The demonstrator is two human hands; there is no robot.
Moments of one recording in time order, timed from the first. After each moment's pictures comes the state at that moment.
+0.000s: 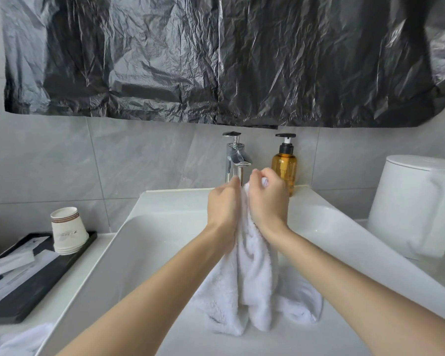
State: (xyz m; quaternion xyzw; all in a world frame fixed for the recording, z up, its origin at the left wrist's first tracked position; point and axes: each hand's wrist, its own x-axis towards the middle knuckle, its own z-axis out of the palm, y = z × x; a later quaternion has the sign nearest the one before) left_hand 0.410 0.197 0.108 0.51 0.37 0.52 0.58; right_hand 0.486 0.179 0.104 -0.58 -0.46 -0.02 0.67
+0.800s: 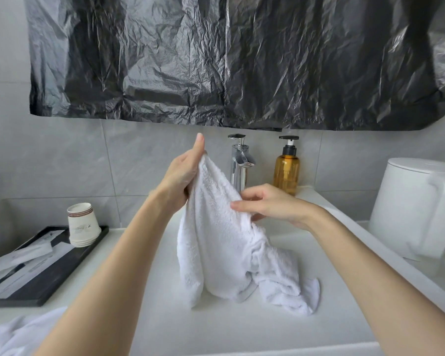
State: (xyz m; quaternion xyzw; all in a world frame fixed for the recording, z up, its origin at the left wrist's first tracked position) left_hand 0.341 0.236 0.154 0.62 0.30 0.50 0.53; right_hand 0.525 0.164 0.127 -0.54 -0.71 0.32 0.31
